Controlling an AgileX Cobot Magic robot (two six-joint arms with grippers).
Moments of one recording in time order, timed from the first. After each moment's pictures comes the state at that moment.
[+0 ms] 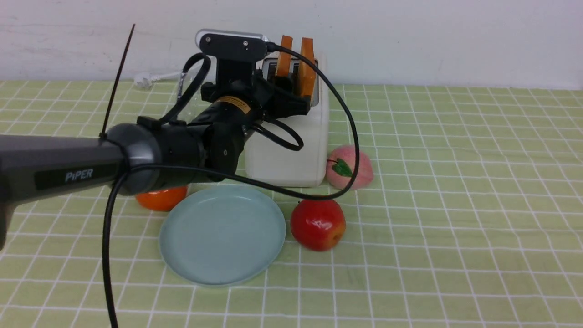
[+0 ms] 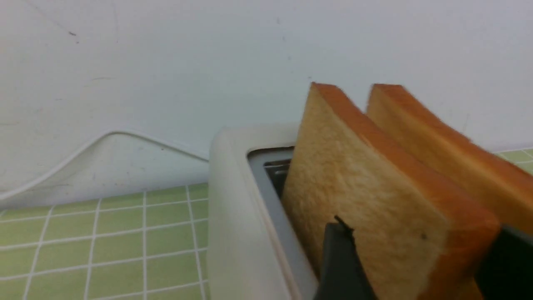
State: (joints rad) right arm 0.06 0.34 -0.56 0.62 0.72 -0.38; left arm -0.49 1.95 -1.31 -0.38 -0.54 0.23
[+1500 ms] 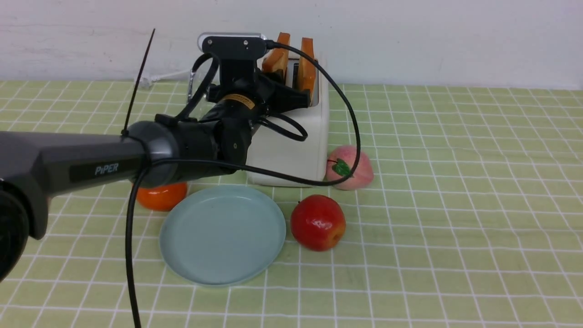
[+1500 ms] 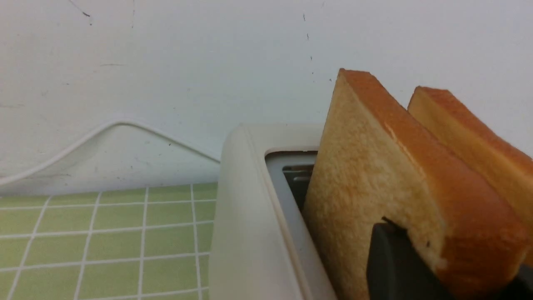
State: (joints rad) right arm 0.06 0.34 -0.56 1.23 0.49 -1.03; left arm -0.48 2.01 -1.39 -0.43 -0.54 0.22
